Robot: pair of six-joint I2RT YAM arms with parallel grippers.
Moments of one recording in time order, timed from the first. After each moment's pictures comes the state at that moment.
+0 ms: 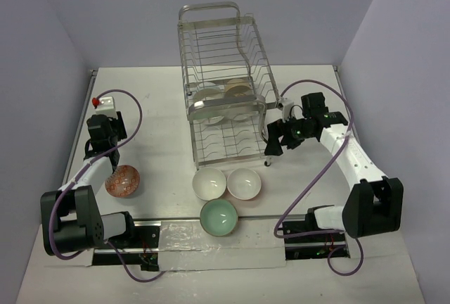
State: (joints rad) left arm 0.15 1.25 0.54 0.31 -0.09 0.04; right arm 0.11 1.27 0.99 -0.80 -0.61 -0.27
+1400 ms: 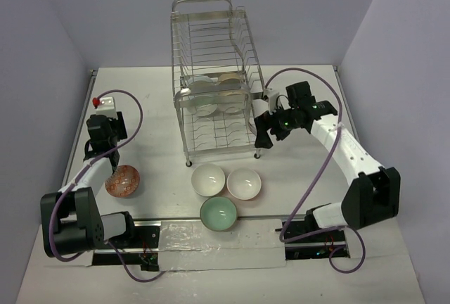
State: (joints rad) left arm 0.15 1.24 0.54 0.31 -0.10 0.07; right arm 0.26 1.39 1.16 -0.82 -0.54 -0.27
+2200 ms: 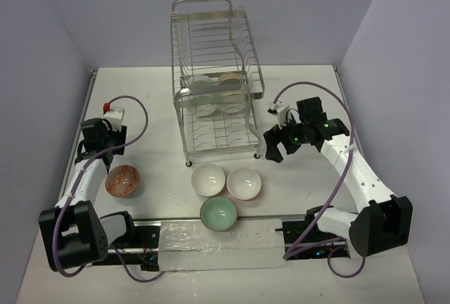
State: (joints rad) left arm 0.21 1.14 0.59 -0.10 0.03 0.35; right arm 0.22 1.16 0.98 -0.84 -0.47 -0.35
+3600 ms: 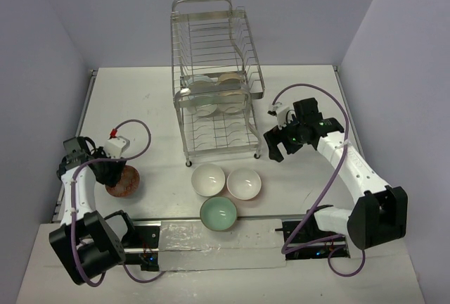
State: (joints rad) left arm 0.47 1.03 0.62 -0.75 0.35 0.91; right arm 0.22 1.21 0.96 -0.80 -0.33 -0.34
